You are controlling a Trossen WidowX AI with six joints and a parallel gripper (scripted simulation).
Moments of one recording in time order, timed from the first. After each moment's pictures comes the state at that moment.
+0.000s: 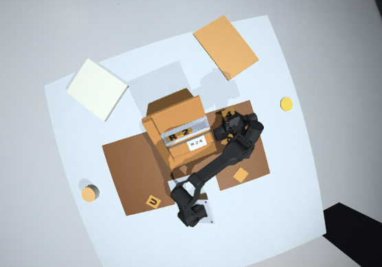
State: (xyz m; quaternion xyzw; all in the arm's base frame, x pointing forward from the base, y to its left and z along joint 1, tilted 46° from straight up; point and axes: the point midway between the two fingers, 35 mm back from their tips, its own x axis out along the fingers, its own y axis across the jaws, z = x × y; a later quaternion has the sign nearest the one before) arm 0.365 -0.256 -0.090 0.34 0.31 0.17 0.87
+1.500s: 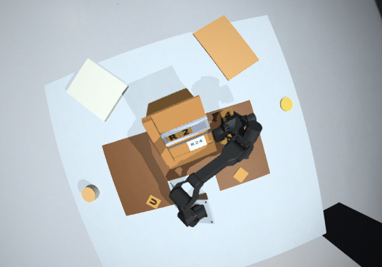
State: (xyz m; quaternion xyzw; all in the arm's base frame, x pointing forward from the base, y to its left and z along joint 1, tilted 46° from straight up) arm 0.365 -0.252 -0.088 0.34 0.31 0.17 0.87
